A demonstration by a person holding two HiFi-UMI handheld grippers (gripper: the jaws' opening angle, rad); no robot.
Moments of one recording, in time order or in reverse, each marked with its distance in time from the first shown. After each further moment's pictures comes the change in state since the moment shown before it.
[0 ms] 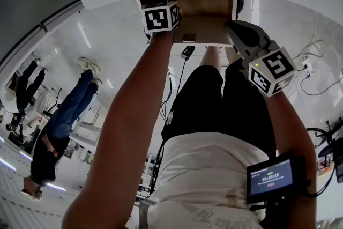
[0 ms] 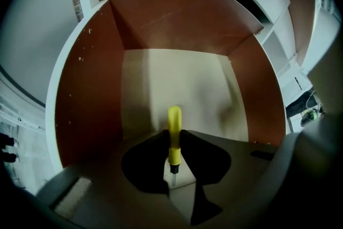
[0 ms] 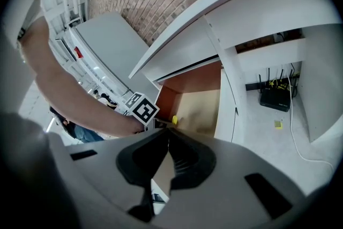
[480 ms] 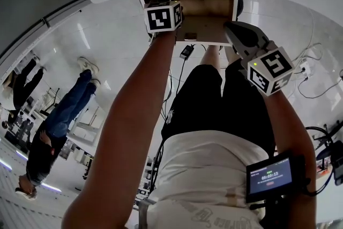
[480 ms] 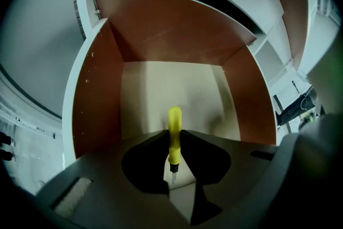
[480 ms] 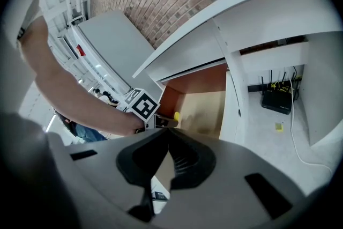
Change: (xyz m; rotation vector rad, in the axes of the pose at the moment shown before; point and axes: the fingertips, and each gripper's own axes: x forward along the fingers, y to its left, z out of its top) left arm -0.007 -0.014 0.012 -0.007 -0.047 -0.020; right arm -0.001 0.002 -0.002 -0.018 0.011 0.012
